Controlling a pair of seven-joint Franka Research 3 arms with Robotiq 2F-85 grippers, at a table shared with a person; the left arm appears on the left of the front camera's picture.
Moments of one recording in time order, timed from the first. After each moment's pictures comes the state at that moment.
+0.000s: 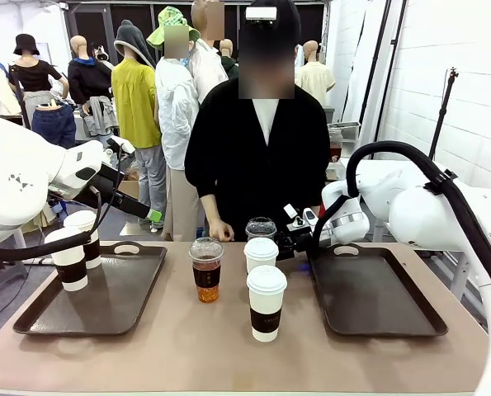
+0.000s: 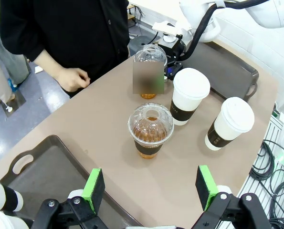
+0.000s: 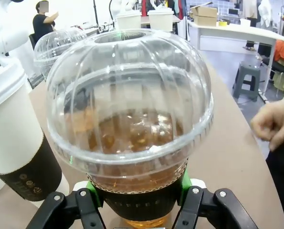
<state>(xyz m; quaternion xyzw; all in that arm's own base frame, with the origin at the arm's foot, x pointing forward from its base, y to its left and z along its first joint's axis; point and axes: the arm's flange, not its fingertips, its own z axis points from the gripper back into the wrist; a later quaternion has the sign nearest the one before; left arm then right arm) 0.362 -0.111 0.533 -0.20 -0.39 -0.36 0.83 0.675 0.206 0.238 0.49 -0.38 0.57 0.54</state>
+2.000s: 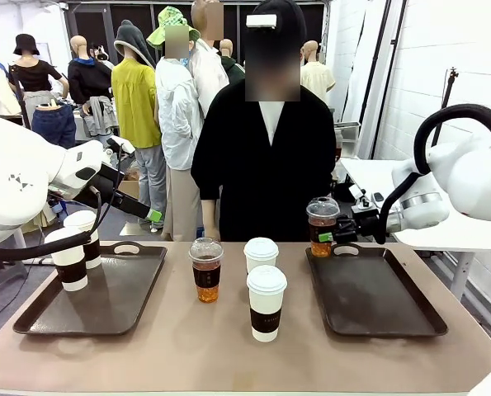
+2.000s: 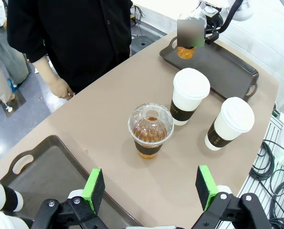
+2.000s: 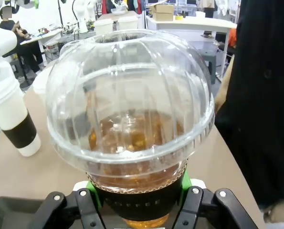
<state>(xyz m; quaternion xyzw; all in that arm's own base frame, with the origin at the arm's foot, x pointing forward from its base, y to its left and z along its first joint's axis) 0.362 -0.111 0.533 -0.20 -0.39 -0.36 0.83 0.627 0.019 0.314 0.42 -0.42 0.53 0.61</state>
